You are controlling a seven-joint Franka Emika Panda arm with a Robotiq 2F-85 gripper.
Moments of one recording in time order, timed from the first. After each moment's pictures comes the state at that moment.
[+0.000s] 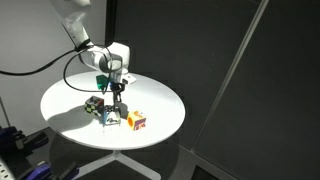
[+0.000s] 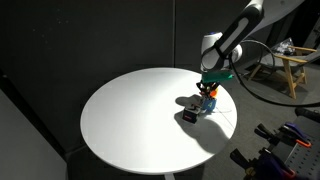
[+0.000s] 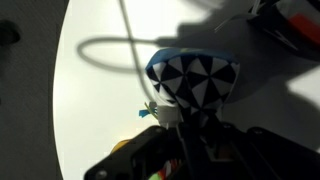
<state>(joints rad) 0.11 0.53 -0.16 -2.07 0.01 2.53 0.59</state>
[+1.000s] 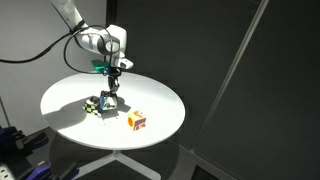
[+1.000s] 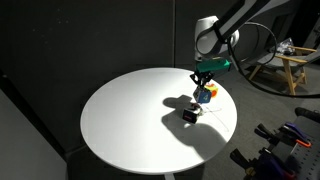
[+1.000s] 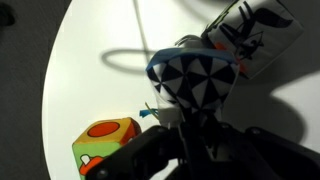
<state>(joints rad) 0.14 0.42 -0.11 -2.03 0.00 2.38 0.52</state>
